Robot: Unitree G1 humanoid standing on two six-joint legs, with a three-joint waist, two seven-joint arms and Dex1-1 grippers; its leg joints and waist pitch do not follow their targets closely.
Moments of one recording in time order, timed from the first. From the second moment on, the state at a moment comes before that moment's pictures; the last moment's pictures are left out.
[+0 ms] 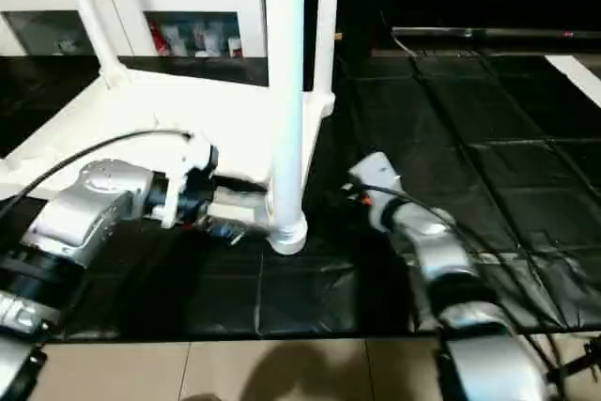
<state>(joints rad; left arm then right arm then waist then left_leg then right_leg) -0.70 0.47 -0.32 0.45 -0.20 0.28 -1.33 -0.59 -0.36 0.06 0.89 0.01 -0.19 0.70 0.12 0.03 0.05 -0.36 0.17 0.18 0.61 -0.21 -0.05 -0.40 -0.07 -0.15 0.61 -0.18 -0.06</state>
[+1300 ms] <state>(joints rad) -0.95 0.34 -0.43 1.20 0.14 -0.29 -1.21 -0.23 -0.51 0.09 0.01 0.33 0.27 1.00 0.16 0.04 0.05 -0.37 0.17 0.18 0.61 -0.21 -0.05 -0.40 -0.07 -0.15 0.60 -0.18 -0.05</state>
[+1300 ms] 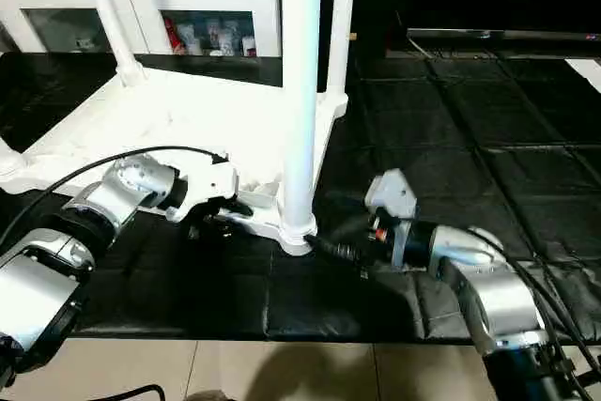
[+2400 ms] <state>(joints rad) -0.90 0.30 -0.36 1.12 0.12 -0.11 -1.37 -0.23 -0.49 0.11 0.04 0.30 0.27 0.95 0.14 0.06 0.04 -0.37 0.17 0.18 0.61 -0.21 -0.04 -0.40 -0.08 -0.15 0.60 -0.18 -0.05</state>
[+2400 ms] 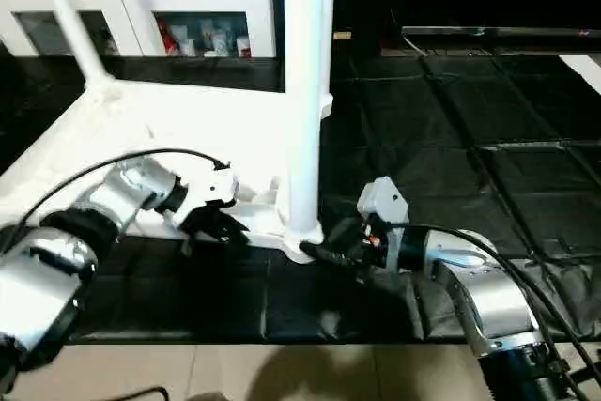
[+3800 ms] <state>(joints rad) -0.76 0.28 -0.28 0.92 0.04 -0.06 -1.32 -0.24 -0.48 0.13 0.06 0.26 0.18 0.95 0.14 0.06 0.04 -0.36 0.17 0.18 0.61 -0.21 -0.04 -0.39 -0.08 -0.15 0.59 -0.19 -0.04</state>
